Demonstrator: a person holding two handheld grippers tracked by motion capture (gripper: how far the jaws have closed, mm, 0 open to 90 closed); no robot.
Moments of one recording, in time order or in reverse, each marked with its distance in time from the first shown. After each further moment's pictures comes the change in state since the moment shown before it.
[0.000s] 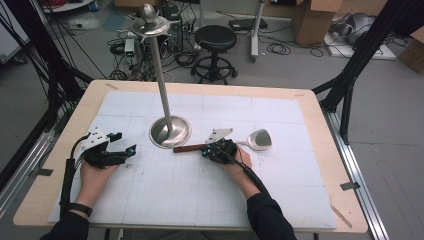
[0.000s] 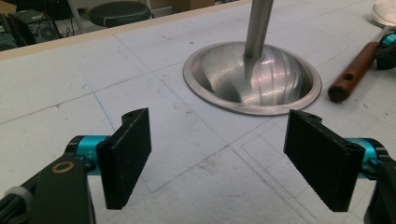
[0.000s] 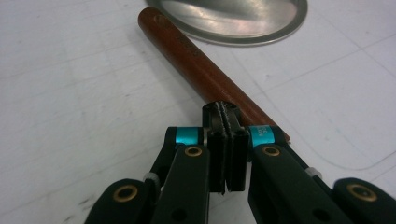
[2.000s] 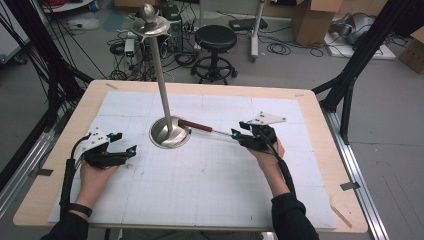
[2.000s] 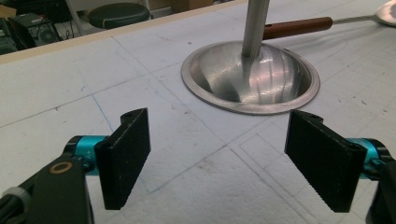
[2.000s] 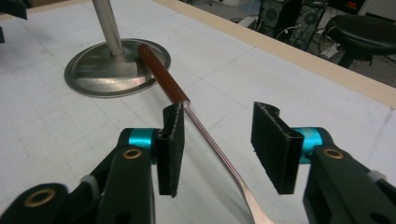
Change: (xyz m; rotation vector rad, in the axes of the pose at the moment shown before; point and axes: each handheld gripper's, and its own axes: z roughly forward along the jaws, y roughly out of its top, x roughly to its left) left arm -0.002 0.000 0.000 -0.003 -0.004 0.012; right arm -0.056 -0.025 -0.100 -0.233 -0.197 0.228
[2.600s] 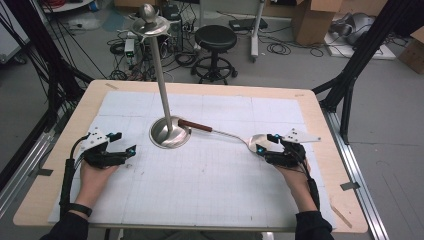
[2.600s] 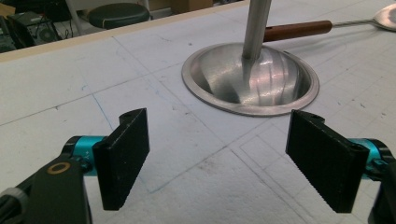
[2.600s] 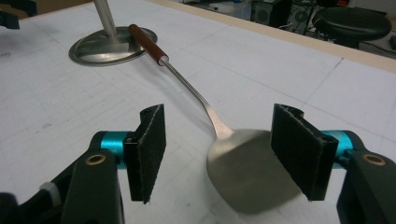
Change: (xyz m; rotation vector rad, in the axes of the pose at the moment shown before) left arm 0.001 0.000 -0.001 -0.003 -0.004 -0.009; right arm -0.030 -0.059 -0.063 -0.049 0.004 0.074
